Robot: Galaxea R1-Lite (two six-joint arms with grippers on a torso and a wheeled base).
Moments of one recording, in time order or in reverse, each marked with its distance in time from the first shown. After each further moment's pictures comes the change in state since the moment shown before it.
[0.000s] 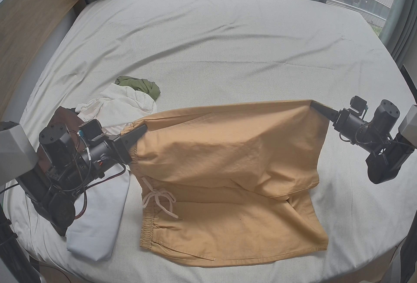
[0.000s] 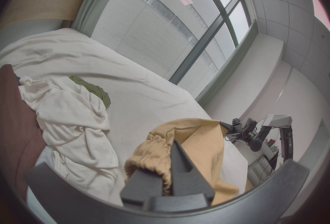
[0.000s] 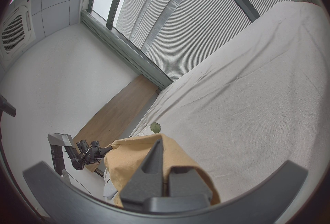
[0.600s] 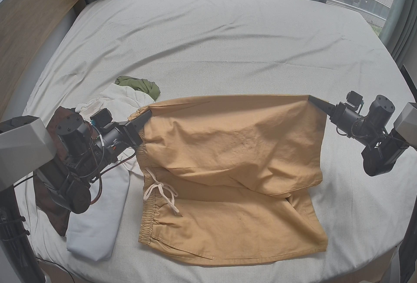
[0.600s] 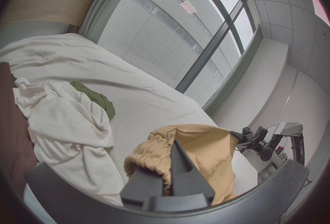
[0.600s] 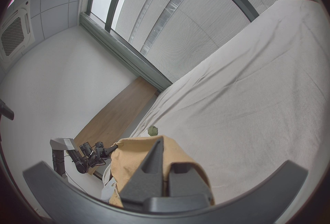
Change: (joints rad) left arm -0.004 0.122 -0.195 0.000 0.089 -0.032; right arm -0.011 0.049 -0.121 0.044 -0.001 0.029
